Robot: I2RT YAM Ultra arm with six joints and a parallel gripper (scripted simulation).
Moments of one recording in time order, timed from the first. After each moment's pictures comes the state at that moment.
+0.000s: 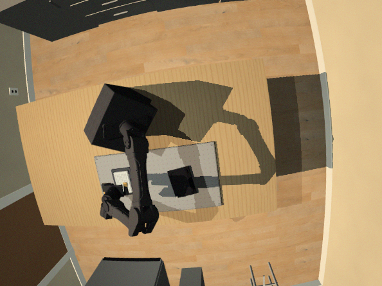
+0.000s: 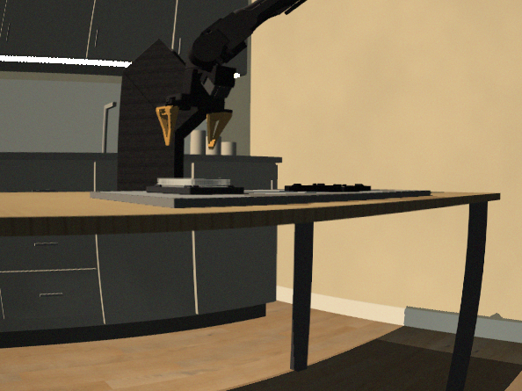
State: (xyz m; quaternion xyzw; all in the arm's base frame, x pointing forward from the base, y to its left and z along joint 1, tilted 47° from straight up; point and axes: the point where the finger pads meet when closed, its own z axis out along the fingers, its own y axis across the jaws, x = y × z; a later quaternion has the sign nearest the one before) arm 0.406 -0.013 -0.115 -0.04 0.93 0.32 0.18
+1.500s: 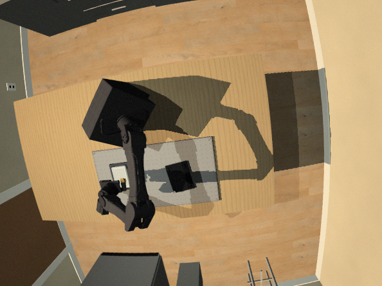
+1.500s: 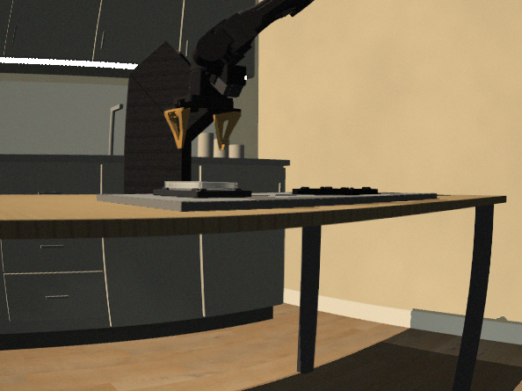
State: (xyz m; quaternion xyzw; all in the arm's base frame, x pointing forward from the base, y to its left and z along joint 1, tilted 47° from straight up) arm 0.414 -0.013 -0.108 -0.08 0.91 0.34 0.22
